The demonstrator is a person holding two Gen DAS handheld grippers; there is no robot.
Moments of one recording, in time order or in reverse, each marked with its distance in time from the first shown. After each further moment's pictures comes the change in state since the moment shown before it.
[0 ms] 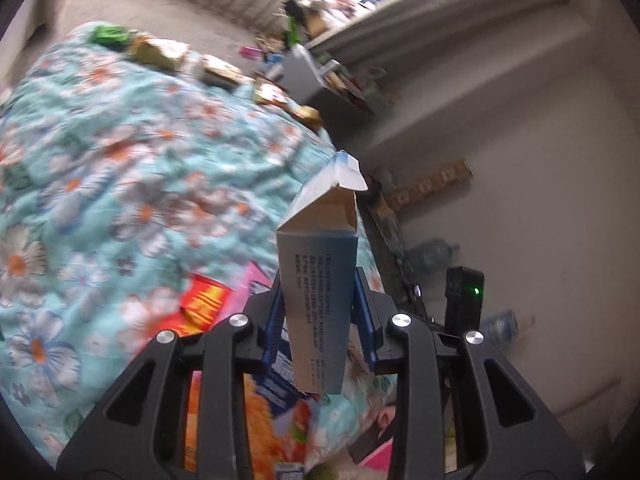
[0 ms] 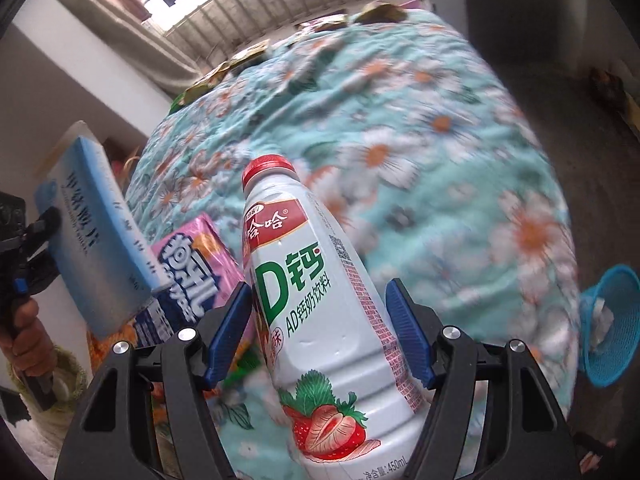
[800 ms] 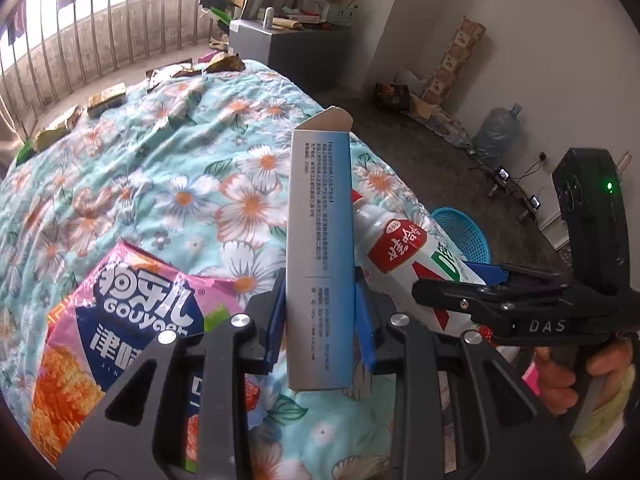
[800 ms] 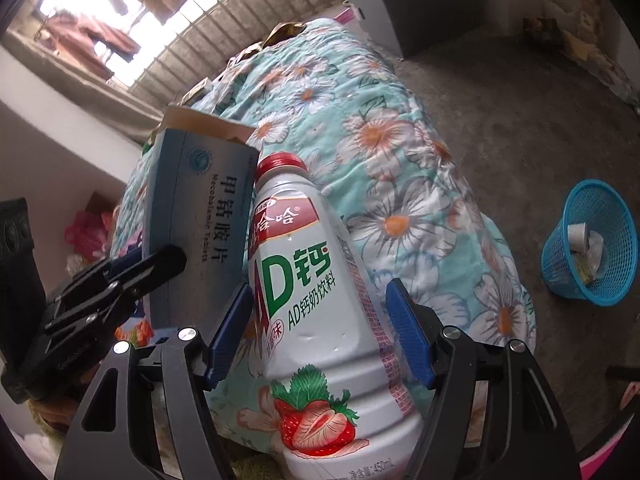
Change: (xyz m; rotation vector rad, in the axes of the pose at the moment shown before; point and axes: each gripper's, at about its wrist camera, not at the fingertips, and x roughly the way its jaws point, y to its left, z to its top) left arm 0.146 -0.126 -0.092 0.490 0.162 0.375; right arm -0.051 -0.071 -0.068 0.181 -0.073 0.000
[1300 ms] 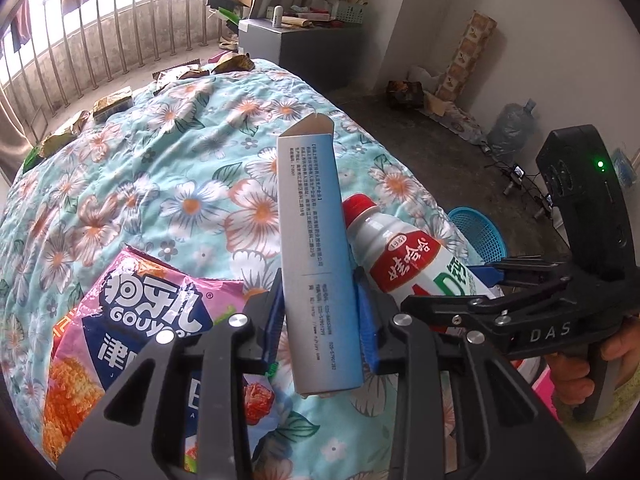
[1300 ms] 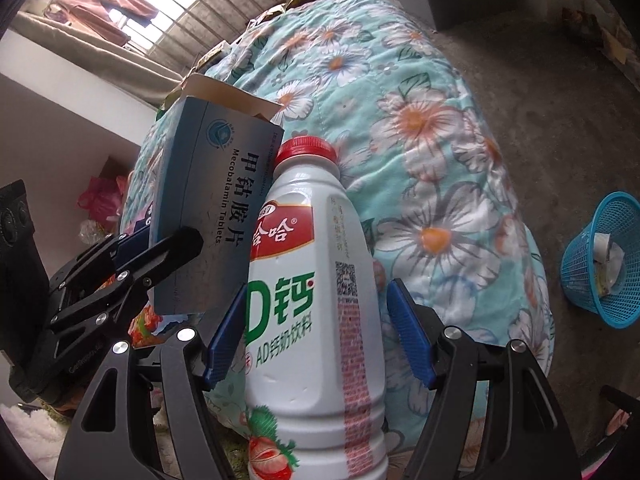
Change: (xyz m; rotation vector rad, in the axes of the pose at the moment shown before) left arm 0.014 0.001 0.009 -0.001 0.012 0.053; right arm 0.032 0.005 0.024 -0.055 0.143 0.073
